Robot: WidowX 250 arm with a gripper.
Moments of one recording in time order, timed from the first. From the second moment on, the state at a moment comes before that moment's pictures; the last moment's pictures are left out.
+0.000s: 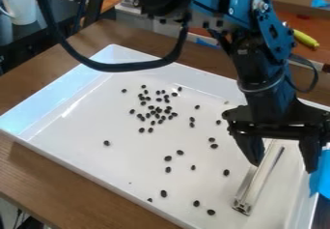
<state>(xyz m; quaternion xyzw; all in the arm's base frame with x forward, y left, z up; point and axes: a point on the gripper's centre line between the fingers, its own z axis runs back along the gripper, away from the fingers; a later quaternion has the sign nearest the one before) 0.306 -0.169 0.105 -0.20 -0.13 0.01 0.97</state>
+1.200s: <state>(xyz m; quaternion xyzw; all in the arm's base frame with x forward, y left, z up) 0.307 -0.156 0.060 -0.07 -0.13 0.00 0.99</state>
